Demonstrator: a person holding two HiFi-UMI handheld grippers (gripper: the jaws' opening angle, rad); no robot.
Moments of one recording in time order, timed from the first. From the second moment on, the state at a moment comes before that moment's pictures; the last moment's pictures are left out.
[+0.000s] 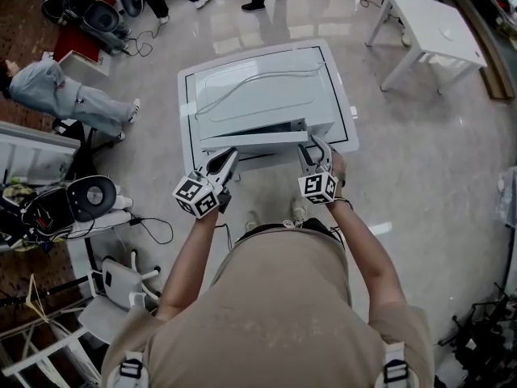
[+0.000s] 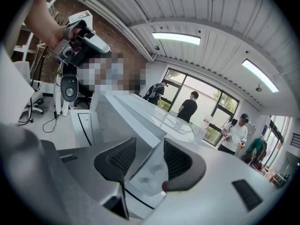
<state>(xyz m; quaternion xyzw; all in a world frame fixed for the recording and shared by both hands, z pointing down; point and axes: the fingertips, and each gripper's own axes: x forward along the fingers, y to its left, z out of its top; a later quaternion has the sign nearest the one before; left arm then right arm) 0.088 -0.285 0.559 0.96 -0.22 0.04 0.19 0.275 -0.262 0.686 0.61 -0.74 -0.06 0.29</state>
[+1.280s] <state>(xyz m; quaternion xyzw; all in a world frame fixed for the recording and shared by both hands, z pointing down) 0.100 -0.286 0.565 0.93 -0.32 0.04 0.19 0.285 -0.321 0.681 0.52 -0.74 -0.17 0.39</state>
